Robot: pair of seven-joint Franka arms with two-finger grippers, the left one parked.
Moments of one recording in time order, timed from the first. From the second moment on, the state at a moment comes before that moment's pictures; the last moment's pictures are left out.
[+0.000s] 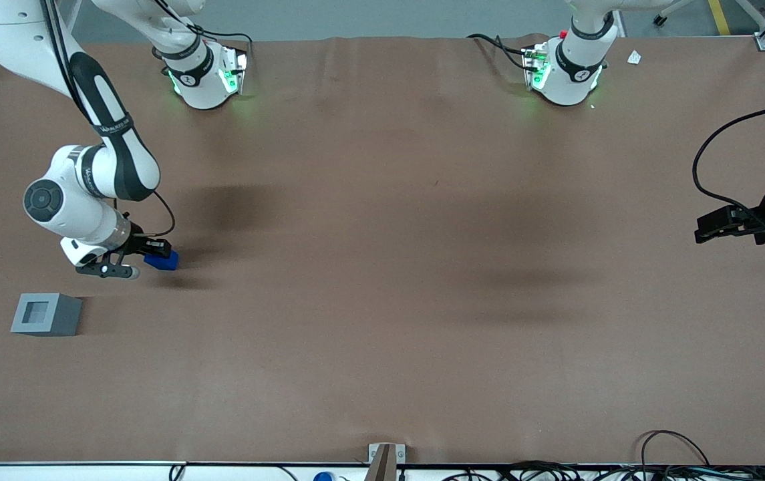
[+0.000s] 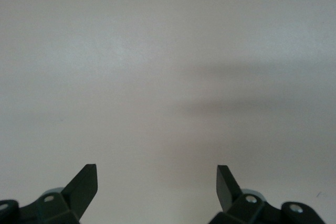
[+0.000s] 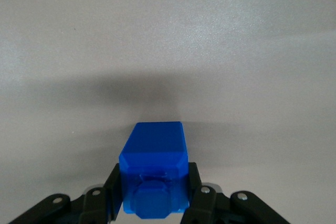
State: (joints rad) arm -0.06 0.32 -0.01 -2.23 0.02 2.50 0.02
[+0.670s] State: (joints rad) arm -0.15 0.33 -0.03 -1.78 0.02 1.99 -0.08
